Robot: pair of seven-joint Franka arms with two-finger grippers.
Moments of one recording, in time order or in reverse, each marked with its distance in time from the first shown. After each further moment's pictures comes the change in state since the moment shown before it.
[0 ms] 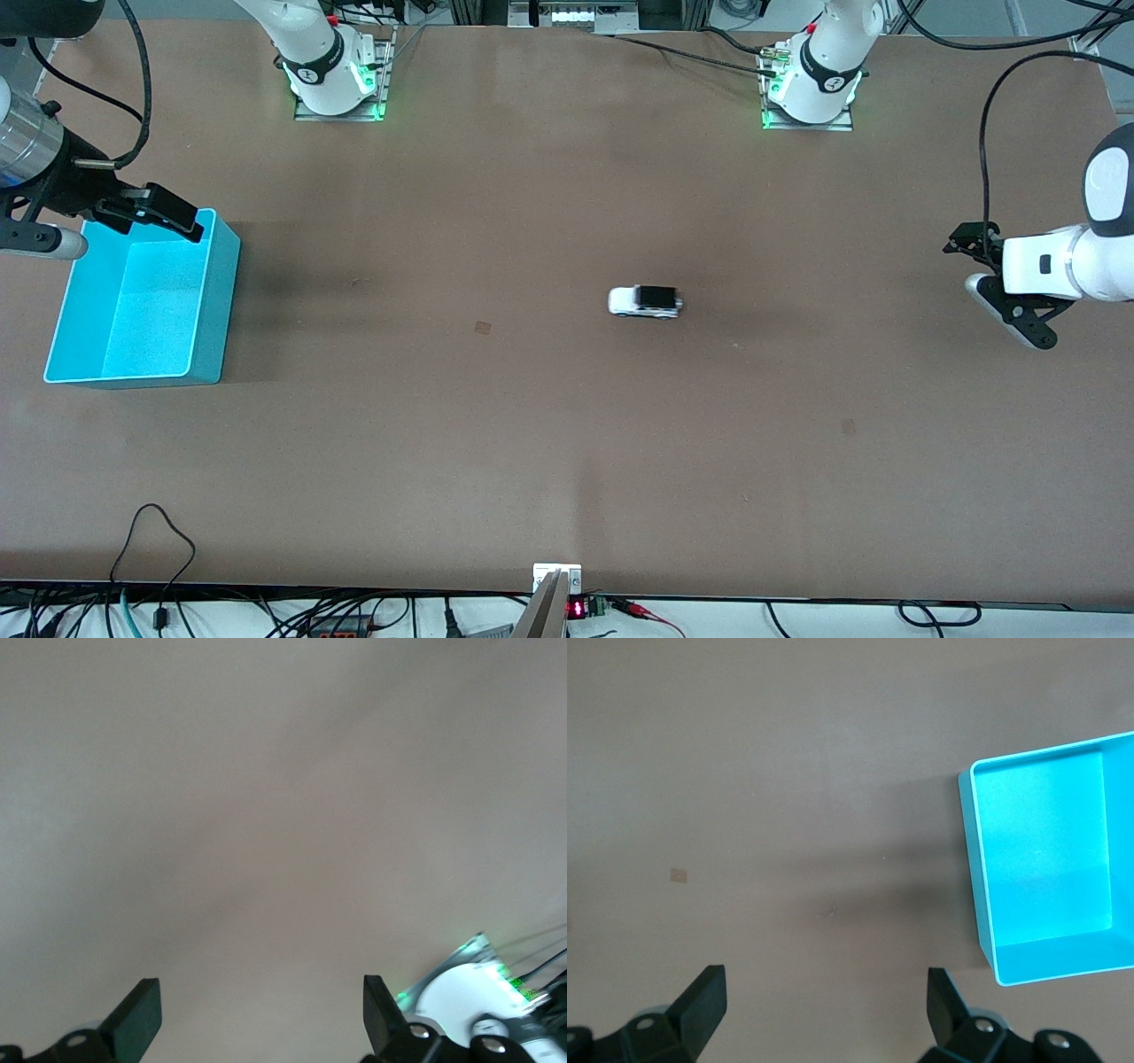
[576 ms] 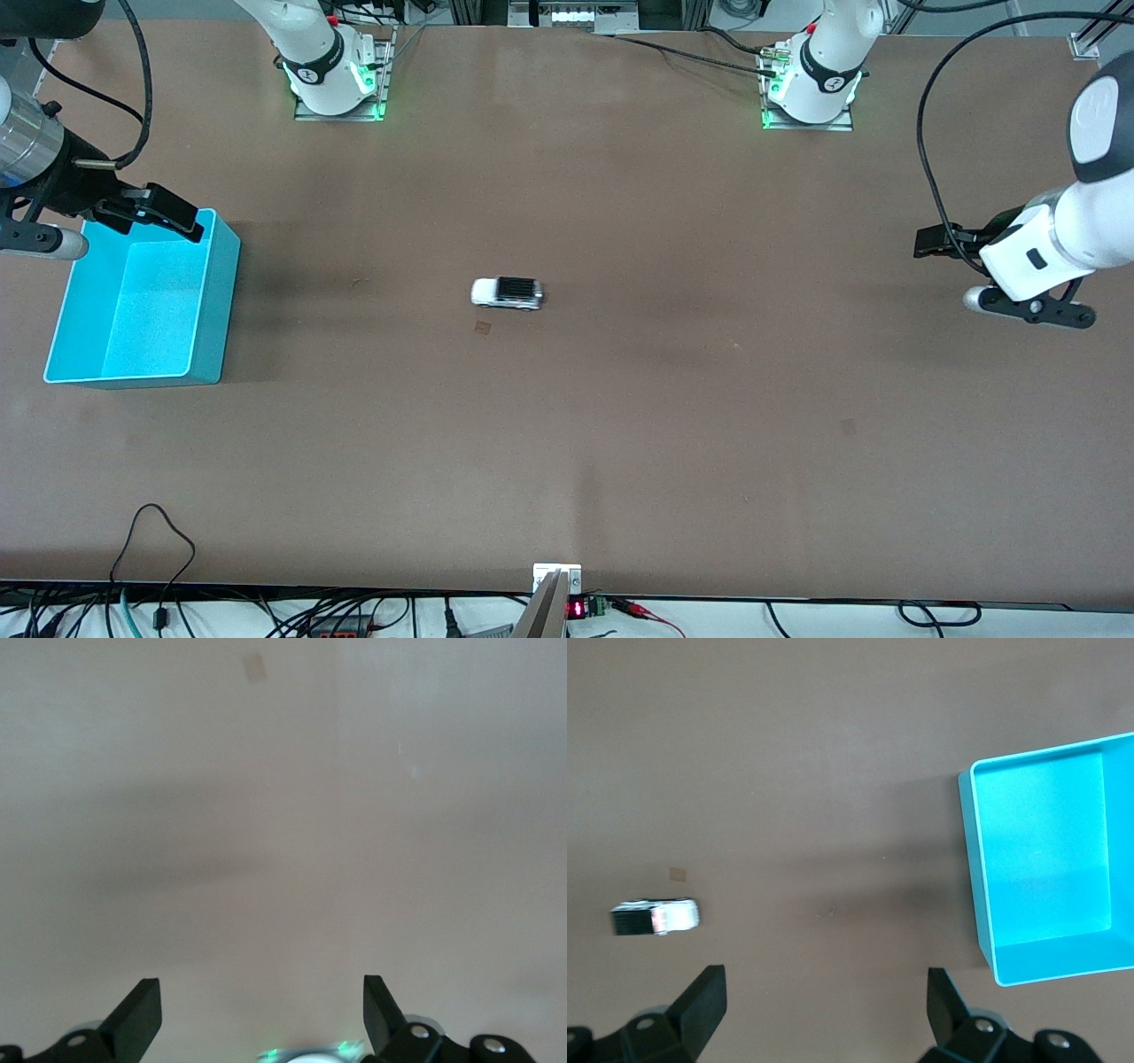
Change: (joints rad) left arm -0.188 -0.092 0.074 0.064 -0.053 0.010 -0.682; right arm 0.000 0.001 0.000 0.000 -0.001 0.000 -0.008
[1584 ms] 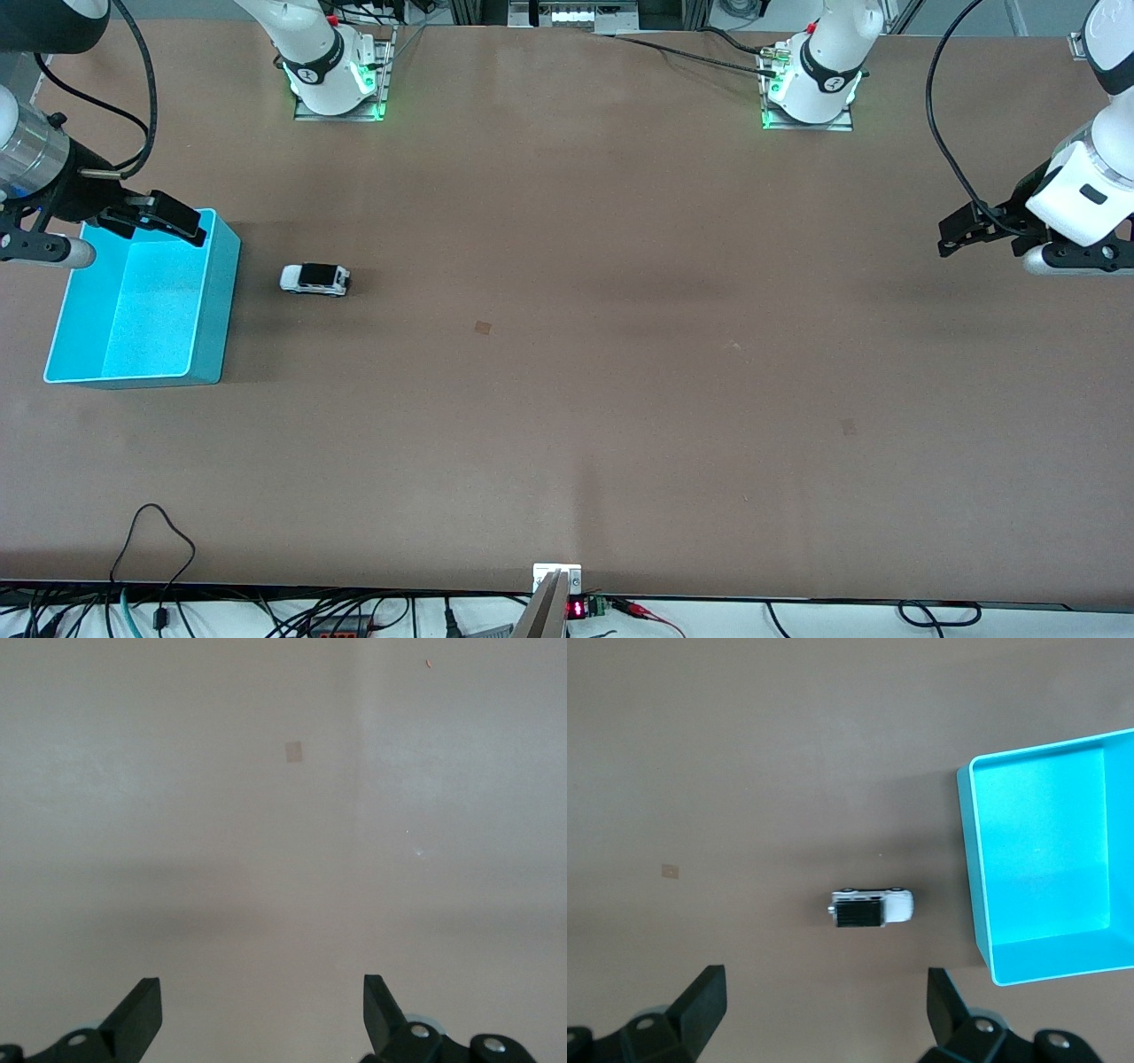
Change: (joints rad) left arm -0.047 -0.189 0.082 -0.190 -0.005 0.201 -0.043; right arm -0.002 0.016 -0.002 -0.003 -0.004 -0.001 -0.005
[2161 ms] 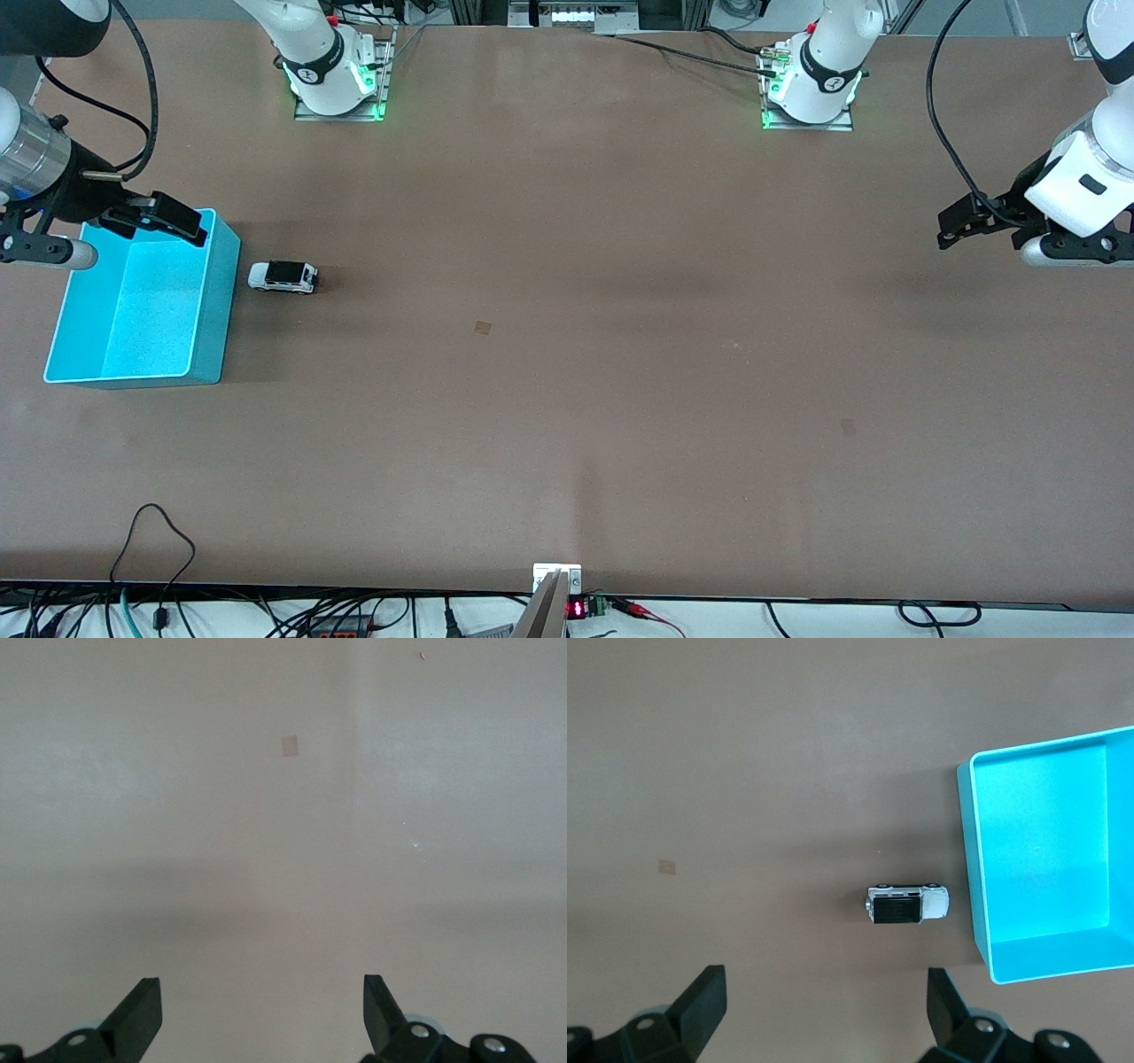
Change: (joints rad) left arm -0.007 -0.013 0.000 -0.002 0.000 -0.014 0.007; right arm 0.000 0.008 -0.001 -0.003 -0.001 -0.012 -0.021
